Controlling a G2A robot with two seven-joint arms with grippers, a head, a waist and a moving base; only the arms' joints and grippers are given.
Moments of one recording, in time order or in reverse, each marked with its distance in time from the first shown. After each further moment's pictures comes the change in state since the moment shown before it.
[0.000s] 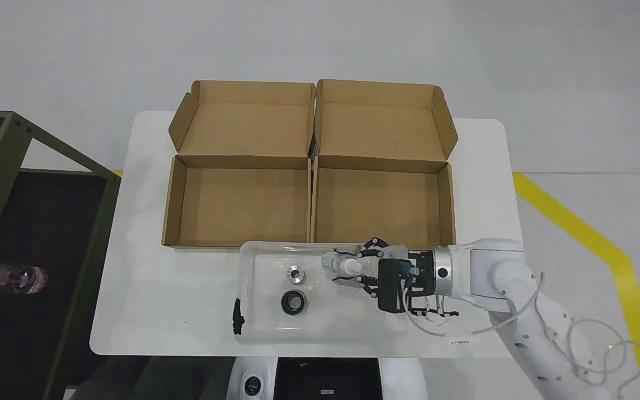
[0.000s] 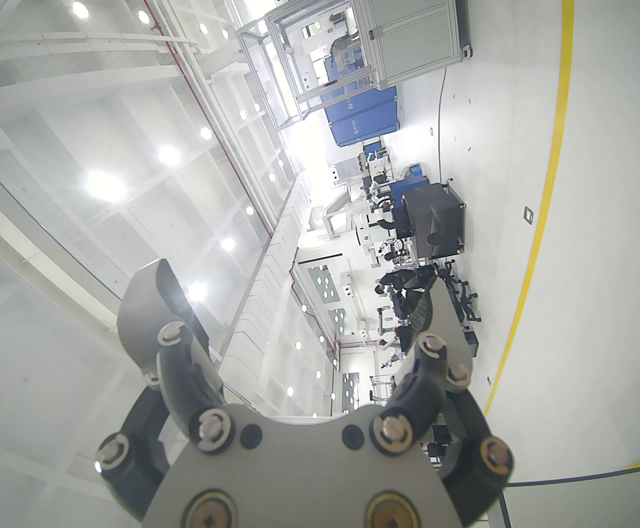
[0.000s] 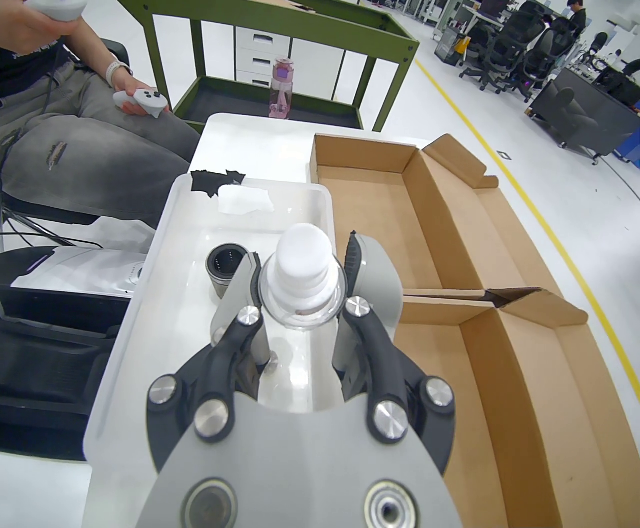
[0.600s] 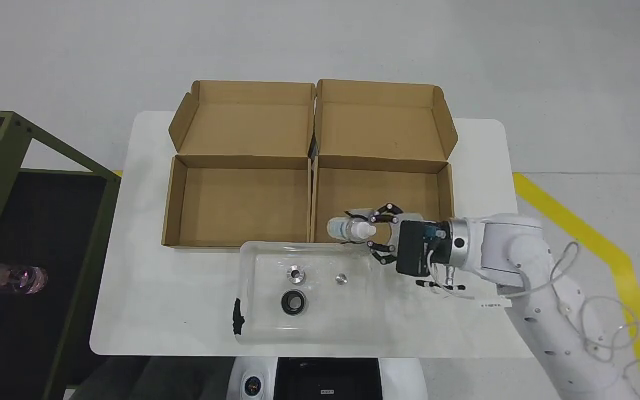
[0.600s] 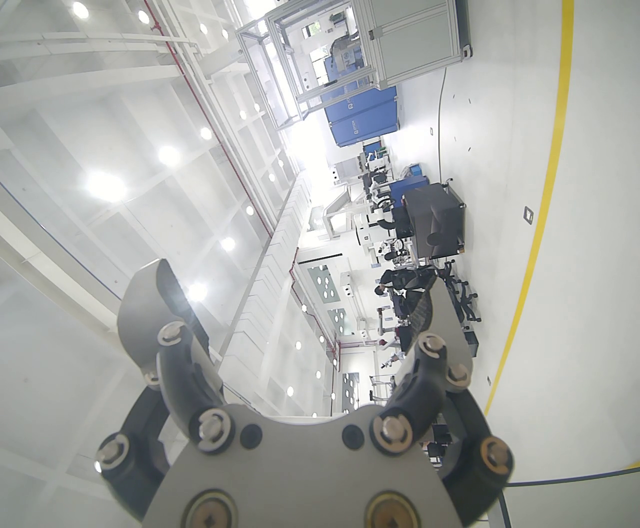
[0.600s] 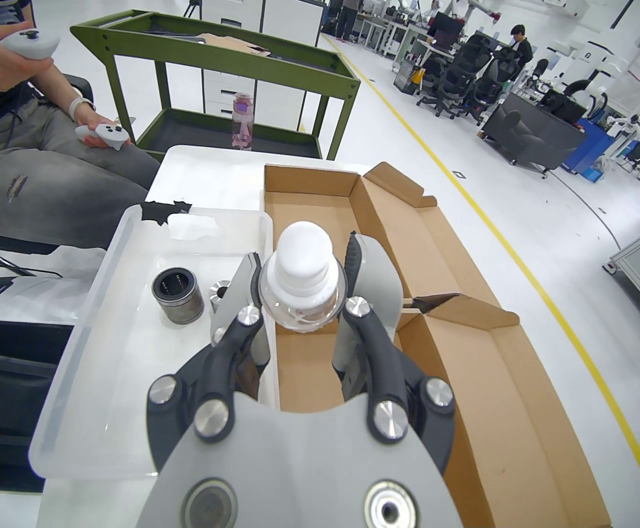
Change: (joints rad) left arm 0.000 0.000 0.000 0.000 0.000 0.000 0.000; right arm 0.115 -0.004 0.022 0.073 0.070 0.039 -0.053
